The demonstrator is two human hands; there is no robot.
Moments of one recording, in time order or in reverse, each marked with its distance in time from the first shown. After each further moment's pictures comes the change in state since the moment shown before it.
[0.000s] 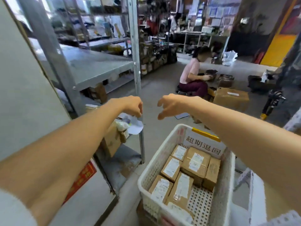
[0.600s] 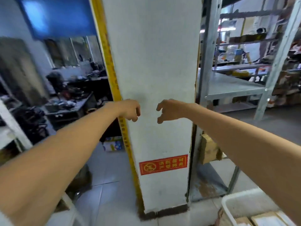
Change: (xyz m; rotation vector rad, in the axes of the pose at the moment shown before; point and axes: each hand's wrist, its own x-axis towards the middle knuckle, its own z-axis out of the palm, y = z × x) left_hand -0.433 -0.092 0.004 -0.049 0.169 -0.857; right_hand -0.112 -0.339 -0.014 0.010 0.062 -0.813
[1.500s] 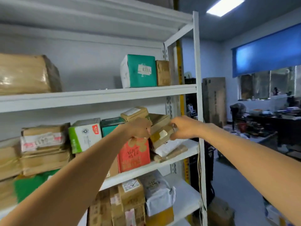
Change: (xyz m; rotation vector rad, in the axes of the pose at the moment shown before) left_hand -0.398 -0.166 -0.058 -0.004 0.278 -1.162; right_hand 0.004 -0.415 -0.030 0.137 -0.032 -1.261
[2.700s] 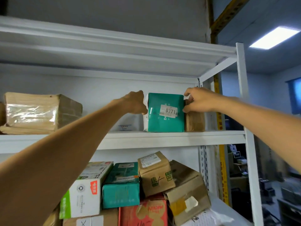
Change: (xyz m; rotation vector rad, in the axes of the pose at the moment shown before) left_hand 0.091 -0.062 -0.191 0.070 0.482 -0.384; right_hand 0.186 -0.001 -0.183 -0.022 0.388 -0.257
